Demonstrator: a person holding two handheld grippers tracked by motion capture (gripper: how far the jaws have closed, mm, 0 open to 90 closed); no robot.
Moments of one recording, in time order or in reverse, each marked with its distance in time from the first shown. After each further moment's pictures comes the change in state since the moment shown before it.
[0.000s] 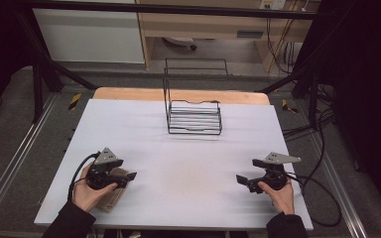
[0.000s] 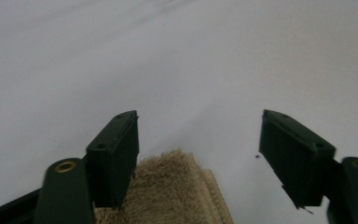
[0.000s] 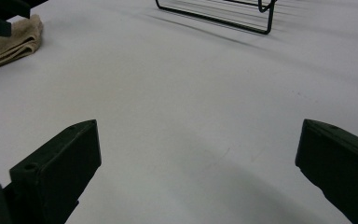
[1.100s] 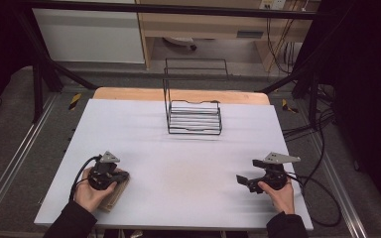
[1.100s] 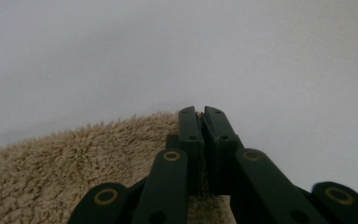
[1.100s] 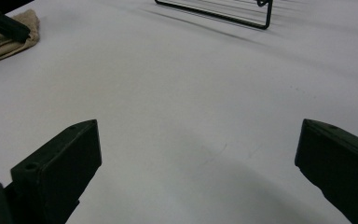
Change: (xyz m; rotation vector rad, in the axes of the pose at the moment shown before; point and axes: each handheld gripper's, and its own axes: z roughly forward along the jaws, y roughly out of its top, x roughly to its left) left arm 0.003 -0.007 0.007 0.131 0.029 -0.098; right arm -0.002 -0.001 0.001 0.014 -0.002 0.000
